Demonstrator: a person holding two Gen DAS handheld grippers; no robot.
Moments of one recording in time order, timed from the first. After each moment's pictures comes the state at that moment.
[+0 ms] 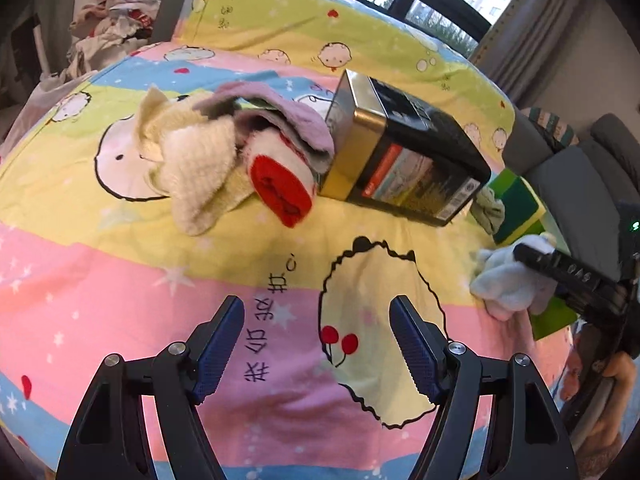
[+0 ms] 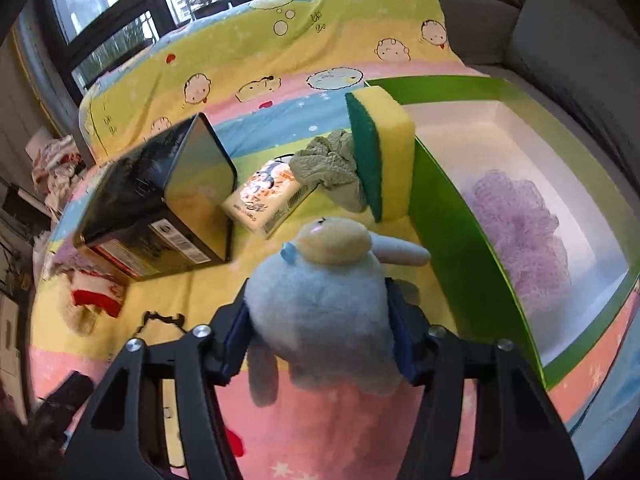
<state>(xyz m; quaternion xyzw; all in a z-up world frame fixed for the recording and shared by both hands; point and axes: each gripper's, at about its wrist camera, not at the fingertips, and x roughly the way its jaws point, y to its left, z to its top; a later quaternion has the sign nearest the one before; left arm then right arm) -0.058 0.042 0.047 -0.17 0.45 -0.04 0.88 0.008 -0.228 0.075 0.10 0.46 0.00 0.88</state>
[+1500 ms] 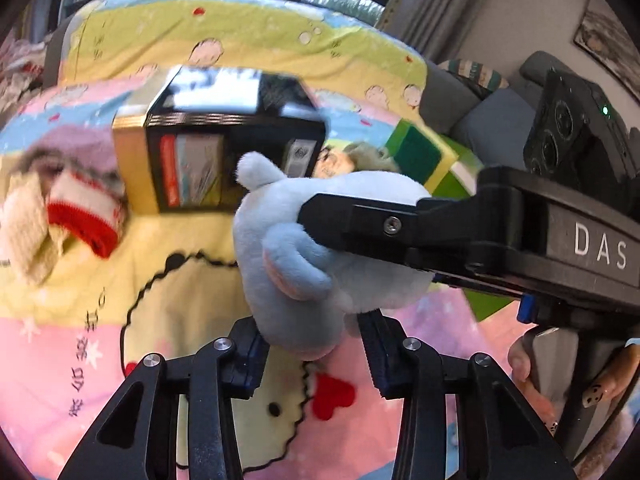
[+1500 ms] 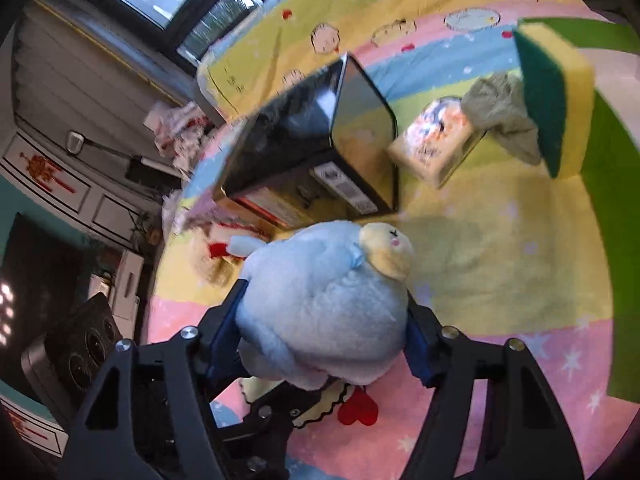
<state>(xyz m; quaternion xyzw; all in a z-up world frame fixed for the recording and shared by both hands) -0.034 -0.079 0.060 -0.11 0.43 -0.17 0.88 0.028 -0.204 0.066 0.21 0.50 0.26 0.80</state>
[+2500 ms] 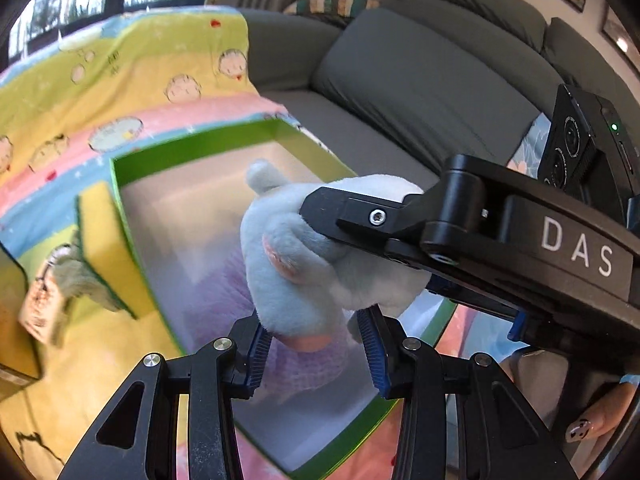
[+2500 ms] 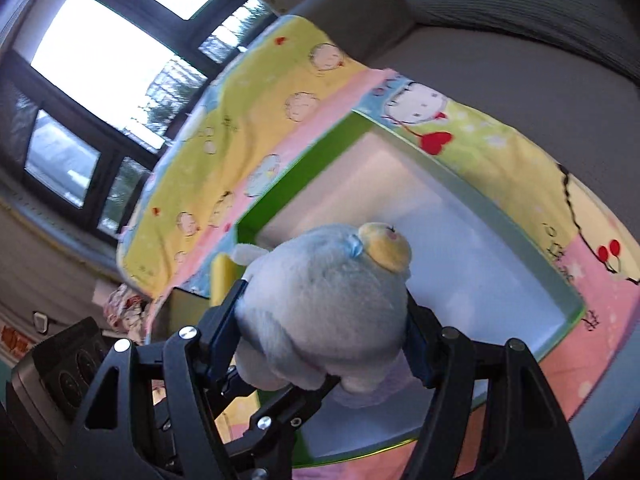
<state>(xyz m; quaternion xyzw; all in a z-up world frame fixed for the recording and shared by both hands) 0.039 -0.318 0.095 0.01 0.45 -0.35 0.82 0.015 -0.443 0.100 0.35 0.40 0.01 0.85</state>
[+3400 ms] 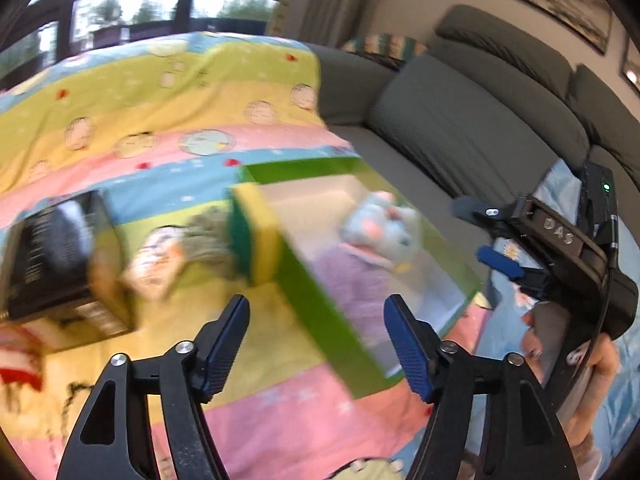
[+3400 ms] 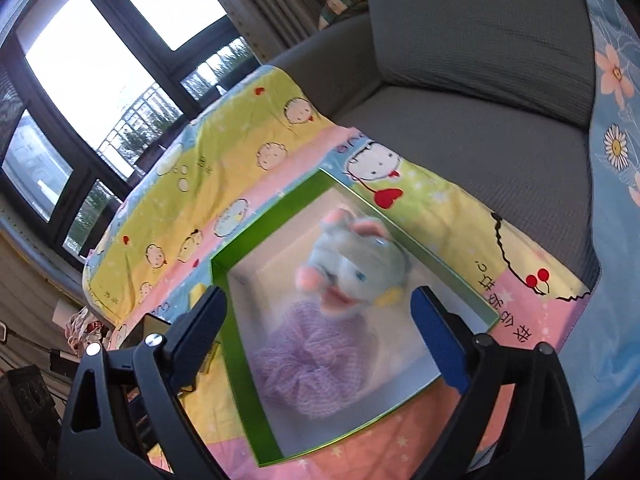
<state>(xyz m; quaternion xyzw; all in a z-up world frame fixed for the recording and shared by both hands) 0.005 -0.201 0.141 -0.03 0.41 -0.27 0.87 -0.025 -0.448 0.139 0.30 0.34 -0.08 0.89</state>
